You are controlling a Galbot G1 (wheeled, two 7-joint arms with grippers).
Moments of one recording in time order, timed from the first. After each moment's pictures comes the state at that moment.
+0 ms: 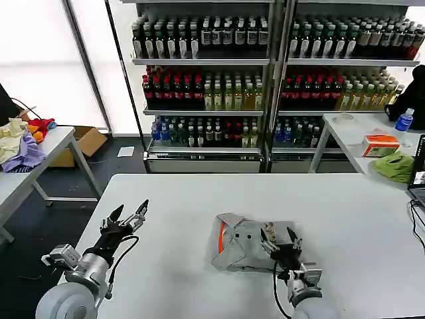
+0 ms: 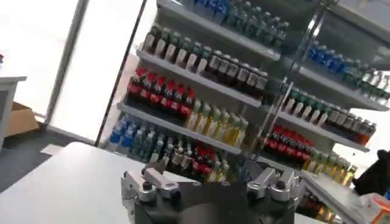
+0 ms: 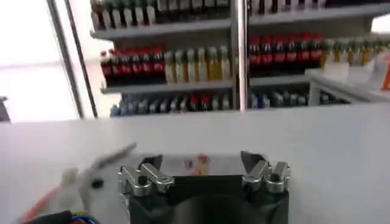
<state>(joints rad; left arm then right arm) 1.40 -1.10 -0.58 -2.16 -0.89 0.31 -0.16 -1.36 1.28 0.35 1.99 0.34 -0.27 0.19</state>
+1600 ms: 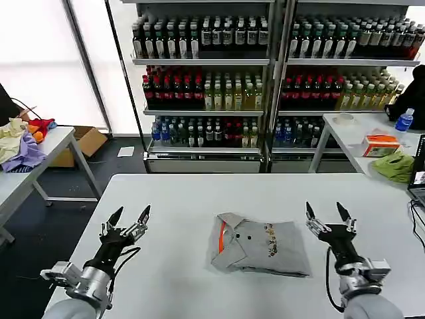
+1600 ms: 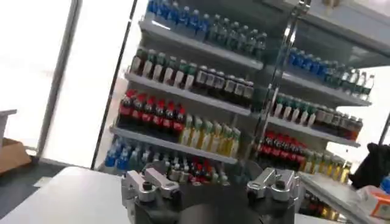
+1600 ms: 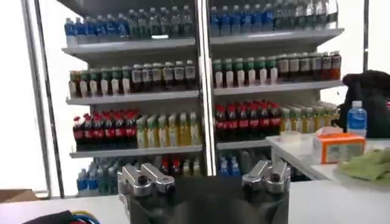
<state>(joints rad) 1.51 -1.19 -0.60 -2.19 -0.66 0.19 -0.02 -1.50 1.24 0.71 2.16 0.45 -0.18 0.03</state>
